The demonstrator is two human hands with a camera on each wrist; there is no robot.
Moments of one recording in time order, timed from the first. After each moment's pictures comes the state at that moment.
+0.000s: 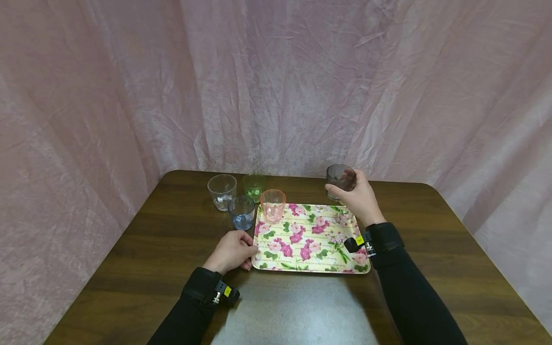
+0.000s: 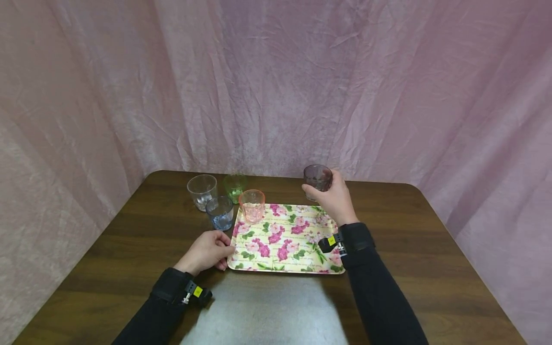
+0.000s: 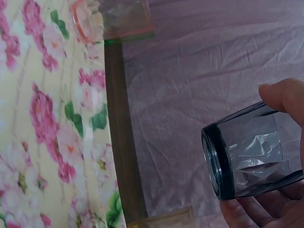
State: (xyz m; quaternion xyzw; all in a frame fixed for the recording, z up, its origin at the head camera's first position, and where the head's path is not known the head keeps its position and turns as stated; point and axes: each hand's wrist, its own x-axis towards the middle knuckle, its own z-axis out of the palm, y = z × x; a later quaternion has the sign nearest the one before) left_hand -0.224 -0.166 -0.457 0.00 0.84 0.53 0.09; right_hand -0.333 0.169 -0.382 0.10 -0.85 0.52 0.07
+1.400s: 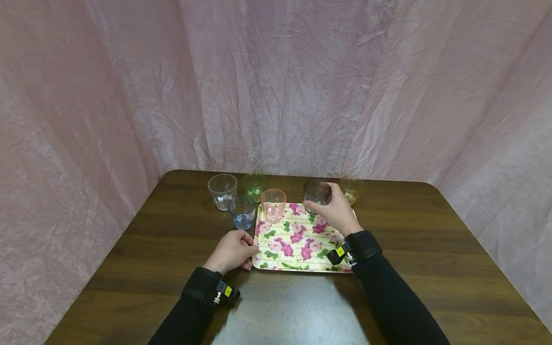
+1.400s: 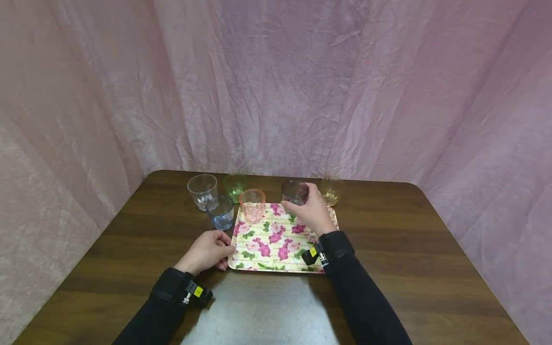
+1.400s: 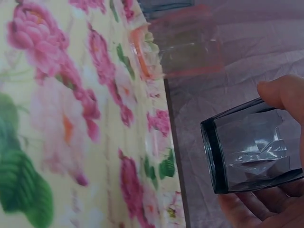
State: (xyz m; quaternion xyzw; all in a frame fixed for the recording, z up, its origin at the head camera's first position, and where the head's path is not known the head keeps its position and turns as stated) left_hand -0.222 -0.166 -0.456 -0.01 0.84 0.54 0.09; right_hand -0.325 0.125 -0.418 0.13 -0.85 0.51 0.01
